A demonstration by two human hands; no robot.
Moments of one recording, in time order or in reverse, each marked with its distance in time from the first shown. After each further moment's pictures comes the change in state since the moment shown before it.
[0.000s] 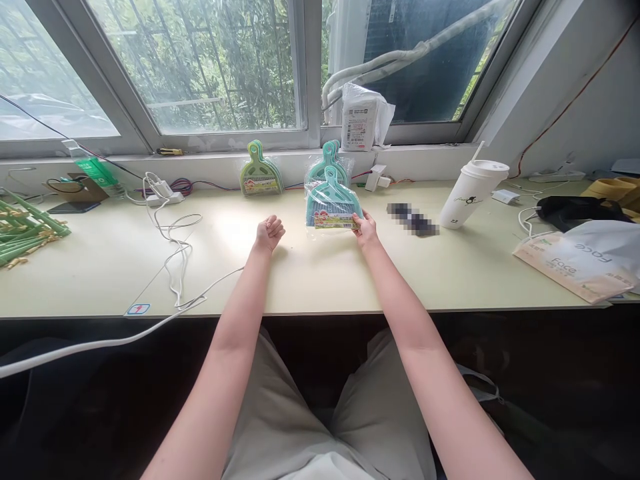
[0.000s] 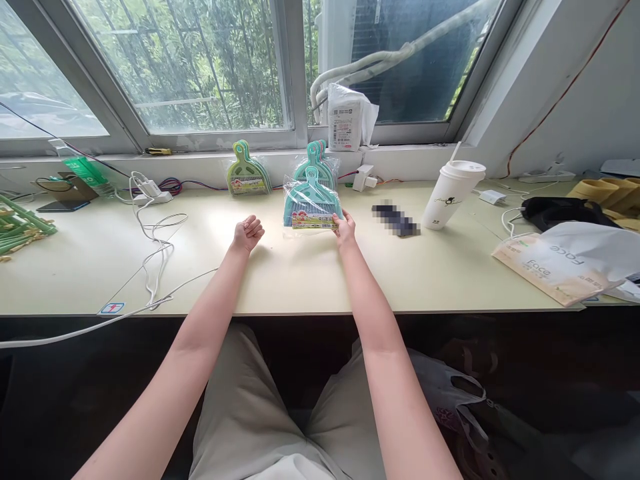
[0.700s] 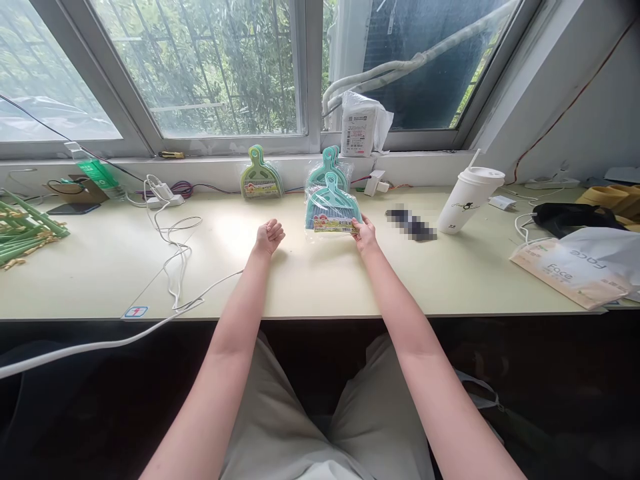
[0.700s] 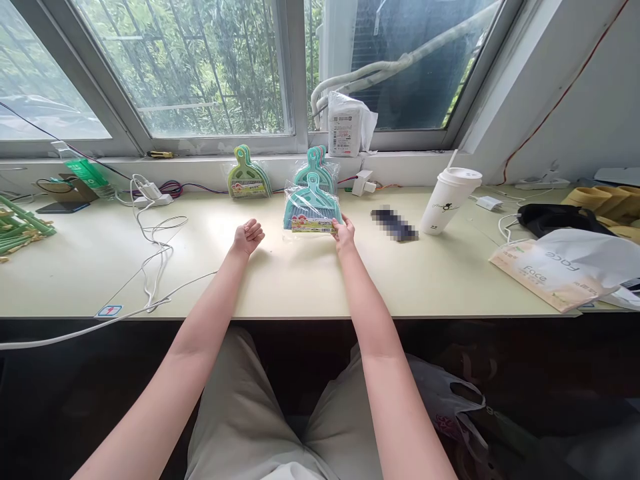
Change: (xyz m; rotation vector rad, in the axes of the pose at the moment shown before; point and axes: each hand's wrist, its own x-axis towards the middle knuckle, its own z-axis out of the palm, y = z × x) left_hand 0.000 0.000 0.002 -0.039 -0.021 -0.026; right_hand 0.000 -0.001 0.000 0.029 0.032 0.025
